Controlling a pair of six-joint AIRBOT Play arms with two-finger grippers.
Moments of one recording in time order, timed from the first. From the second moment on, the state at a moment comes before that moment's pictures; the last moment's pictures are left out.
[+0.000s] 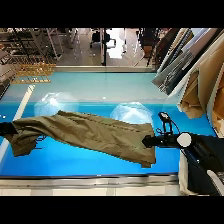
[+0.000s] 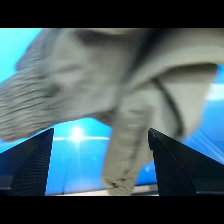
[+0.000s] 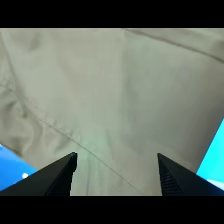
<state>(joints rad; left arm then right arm) 0.65 -1.59 1.53 1.32 -1.46 -0.96 0.06 -0.97 0.68 -1.14 0.91 1.38</state>
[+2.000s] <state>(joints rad) 0.66 -1.59 1.53 1.15 -1.28 -0.69 -0.15 -1.56 1.16 -0.96 1.05 1.02</state>
